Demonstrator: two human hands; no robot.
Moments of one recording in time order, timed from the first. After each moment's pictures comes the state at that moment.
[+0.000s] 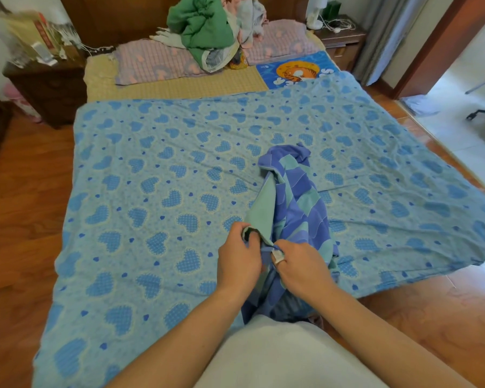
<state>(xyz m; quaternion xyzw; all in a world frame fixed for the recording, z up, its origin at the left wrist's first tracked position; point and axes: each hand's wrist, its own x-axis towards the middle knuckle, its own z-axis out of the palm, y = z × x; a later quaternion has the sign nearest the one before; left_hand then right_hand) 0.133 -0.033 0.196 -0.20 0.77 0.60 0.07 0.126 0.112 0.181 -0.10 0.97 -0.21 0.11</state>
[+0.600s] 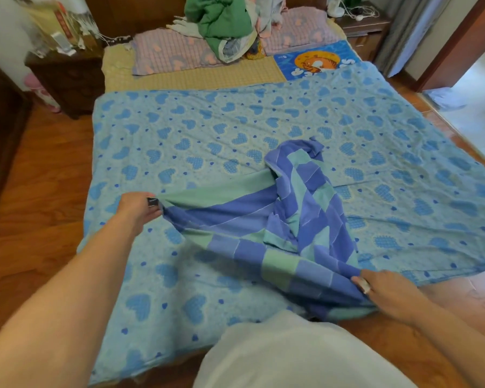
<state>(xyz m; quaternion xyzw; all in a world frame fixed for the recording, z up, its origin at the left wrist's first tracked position) 0.031 -0.295 0.152 -0.43 0.64 0.63 0.03 0.149 0.251 0.127 -0.06 0.97 -0.01 0.24</state>
